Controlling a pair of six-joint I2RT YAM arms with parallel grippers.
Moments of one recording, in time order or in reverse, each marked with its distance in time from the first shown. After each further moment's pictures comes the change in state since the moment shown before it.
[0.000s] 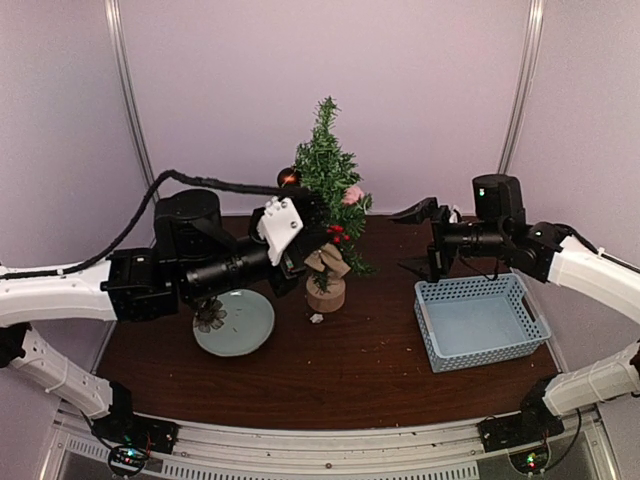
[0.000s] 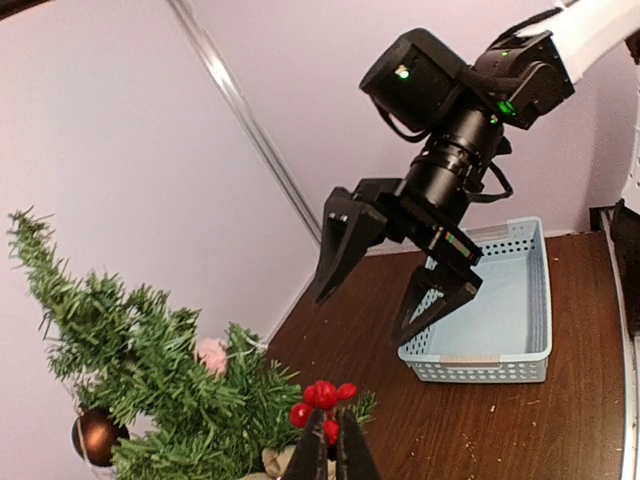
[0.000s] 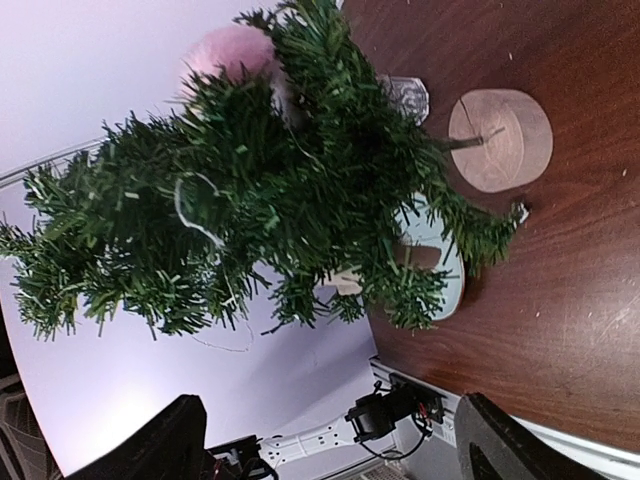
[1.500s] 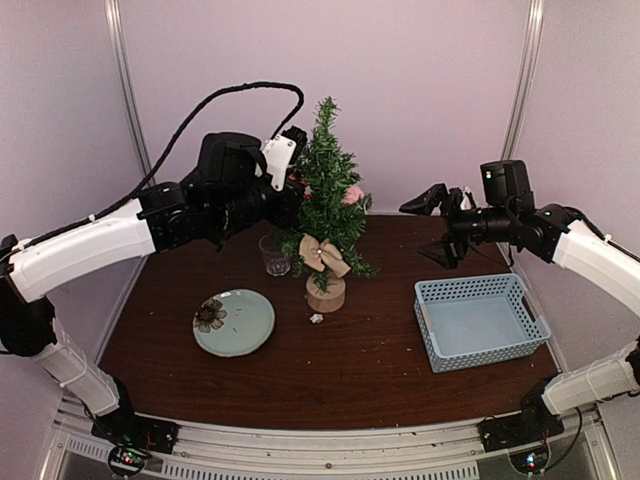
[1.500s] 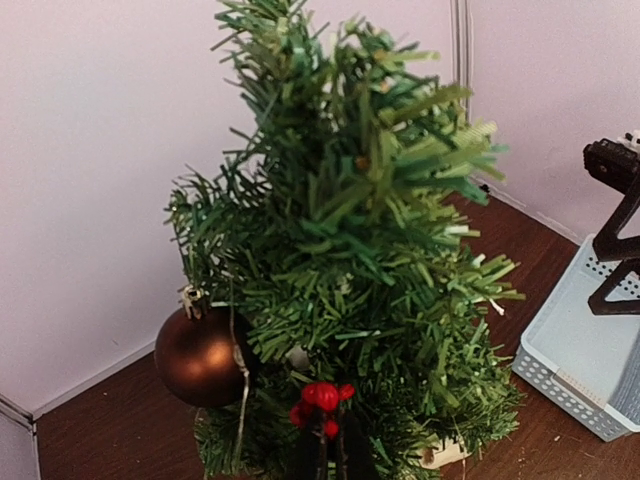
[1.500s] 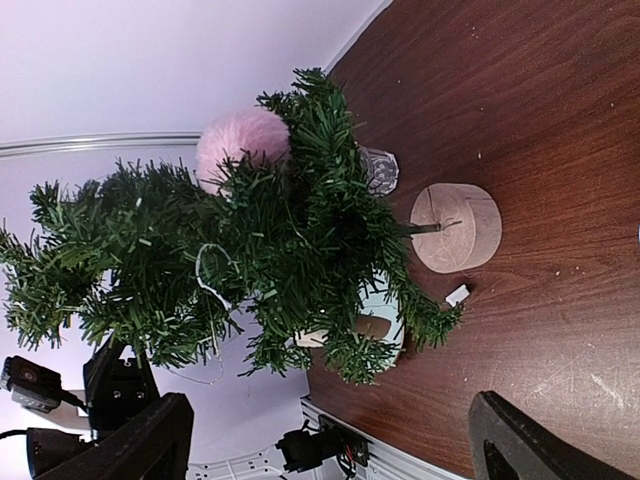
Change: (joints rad) left arm 0.261 0.231 0.396 -0.404 -0.175 -0.458; right arm -0.113 0.036 0.139 -0.201 0.032 -0.323
